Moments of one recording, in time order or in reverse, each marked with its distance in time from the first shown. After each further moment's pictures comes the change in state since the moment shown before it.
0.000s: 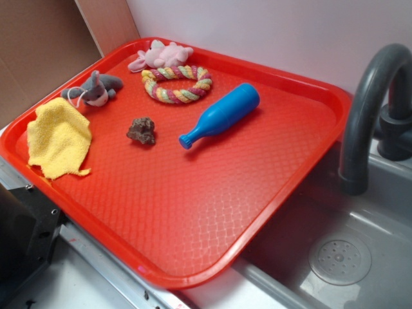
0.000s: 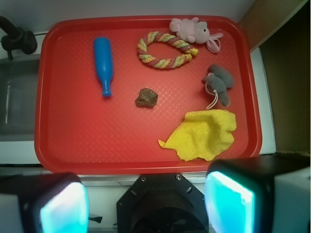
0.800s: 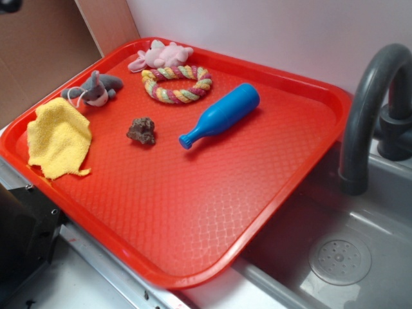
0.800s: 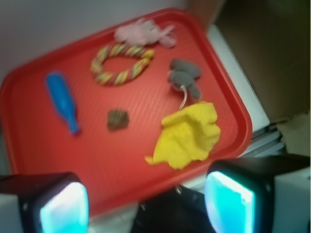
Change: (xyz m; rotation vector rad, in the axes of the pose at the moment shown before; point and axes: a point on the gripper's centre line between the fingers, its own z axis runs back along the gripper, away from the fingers) arm 0.020 0.046 -0.030 0.045 -0.084 0.486
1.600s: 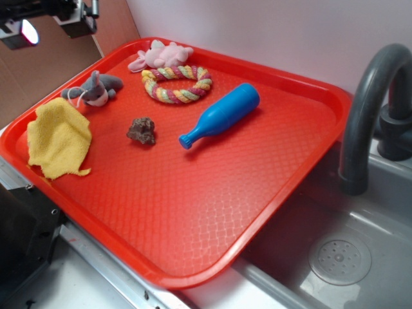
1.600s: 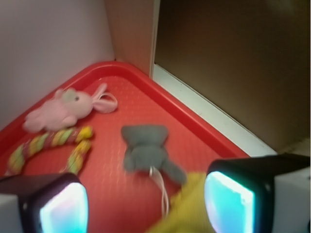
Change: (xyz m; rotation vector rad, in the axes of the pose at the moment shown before) arm 0.077 0.044 -0.104 0.159 -0.206 0.309
